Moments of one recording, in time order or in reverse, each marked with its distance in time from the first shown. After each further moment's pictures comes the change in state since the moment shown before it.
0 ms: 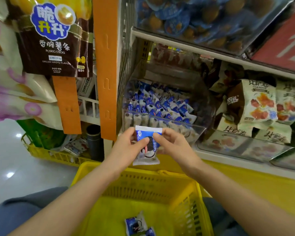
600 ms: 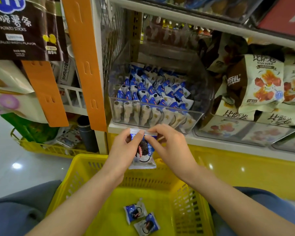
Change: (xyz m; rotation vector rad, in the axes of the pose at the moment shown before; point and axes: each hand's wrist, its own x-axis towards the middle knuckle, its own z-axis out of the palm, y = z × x) left_hand -0.001 -0.022 0.031 -0.198 0.102 -0.163; right_hand -0.008 0.031 -0.005 -0.634 0.189 -0.467
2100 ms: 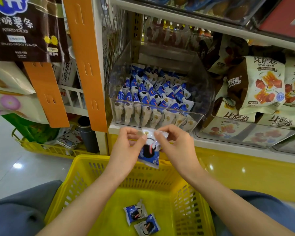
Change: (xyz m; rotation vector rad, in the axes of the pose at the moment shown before) left_hand 0.003 -0.005 -0.002 0.257 0.039 0.113; right_hand -0.003 0.002 -0.004 0.208 0.094 0.314
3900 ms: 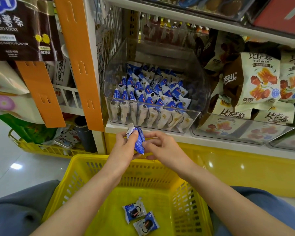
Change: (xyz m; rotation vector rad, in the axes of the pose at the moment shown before) left_hand 0.001 -0.003 0.006 -0.227 -0.040 -0.265; right_hand 0.001 -0.003 0.010 0.225 -0.376 0.365
